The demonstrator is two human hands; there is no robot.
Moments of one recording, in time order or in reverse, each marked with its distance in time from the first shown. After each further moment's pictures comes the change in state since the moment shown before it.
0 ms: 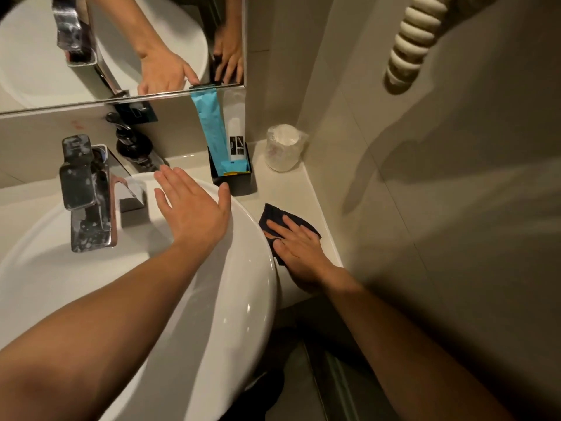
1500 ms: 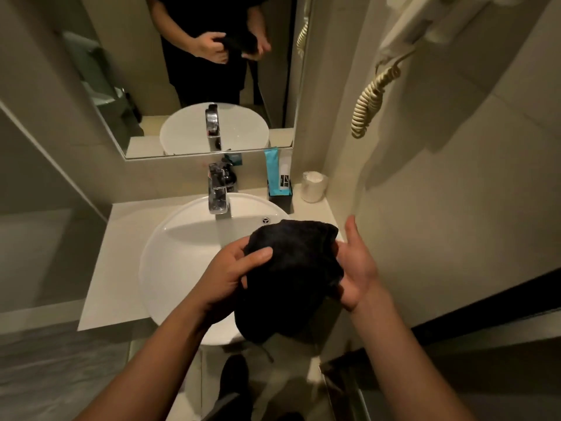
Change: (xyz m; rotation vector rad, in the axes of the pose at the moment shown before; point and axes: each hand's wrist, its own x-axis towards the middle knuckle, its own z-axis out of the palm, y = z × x) left_hand -0.256 -0.114 -0.238 -1.562 -0.730 0.276; right_hand -0.237 -0.179 -0.099 2.089 -0.117 0.125
